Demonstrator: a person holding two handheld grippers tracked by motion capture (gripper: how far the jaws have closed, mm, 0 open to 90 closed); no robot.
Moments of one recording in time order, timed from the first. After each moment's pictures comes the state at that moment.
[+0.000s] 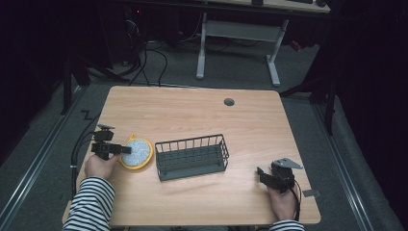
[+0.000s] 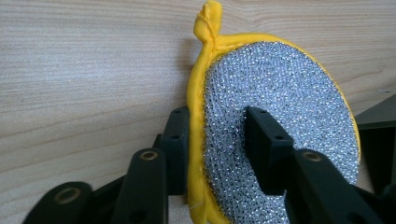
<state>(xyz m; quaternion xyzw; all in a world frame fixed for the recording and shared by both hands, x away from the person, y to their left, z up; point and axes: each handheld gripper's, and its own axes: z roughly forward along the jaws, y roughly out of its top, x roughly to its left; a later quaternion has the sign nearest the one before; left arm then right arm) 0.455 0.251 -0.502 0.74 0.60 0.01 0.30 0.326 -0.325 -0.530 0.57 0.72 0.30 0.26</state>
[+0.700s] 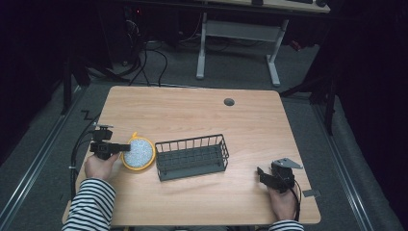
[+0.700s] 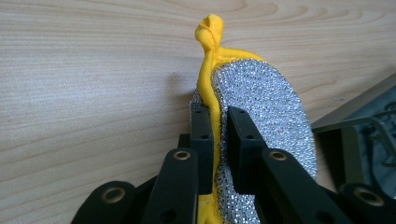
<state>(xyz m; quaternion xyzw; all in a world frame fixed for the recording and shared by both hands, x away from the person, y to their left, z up) 0.447 0.250 -0.489 0.73 0.58 0.01 0.35 0.326 -0.325 -0.530 0.57 0.72 0.30 0.26</state>
